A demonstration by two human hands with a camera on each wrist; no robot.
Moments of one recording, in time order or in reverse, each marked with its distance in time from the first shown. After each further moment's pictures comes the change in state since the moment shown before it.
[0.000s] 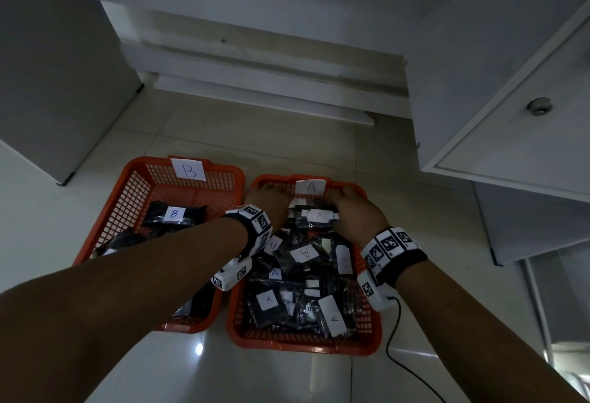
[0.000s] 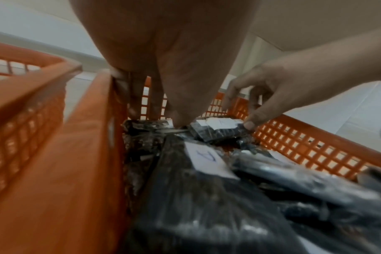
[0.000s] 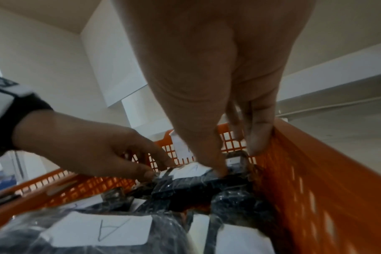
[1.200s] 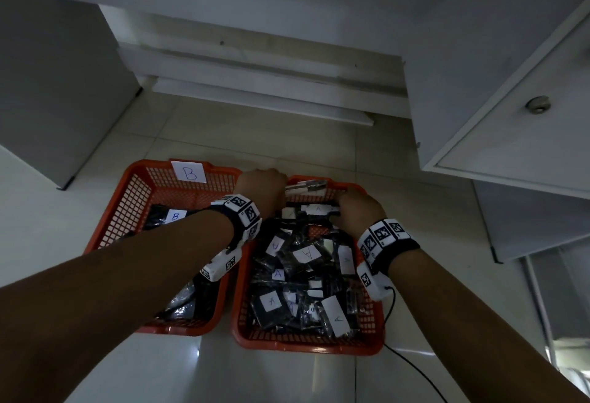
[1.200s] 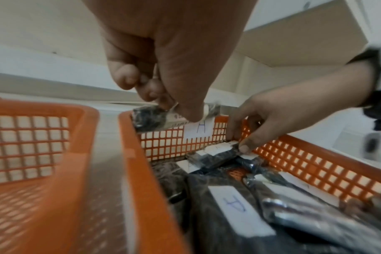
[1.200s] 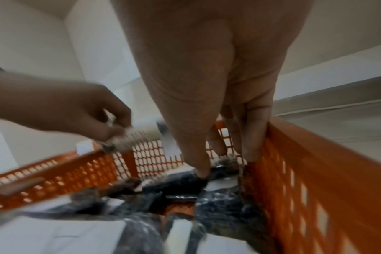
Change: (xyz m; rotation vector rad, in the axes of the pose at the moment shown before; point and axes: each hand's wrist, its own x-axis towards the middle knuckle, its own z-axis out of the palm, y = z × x) left_hand -0.018 -0.012 -0.050 0.054 0.135 -0.062; right_hand 0.009 -0.006 -0.006 -0.050 0.043 0.064
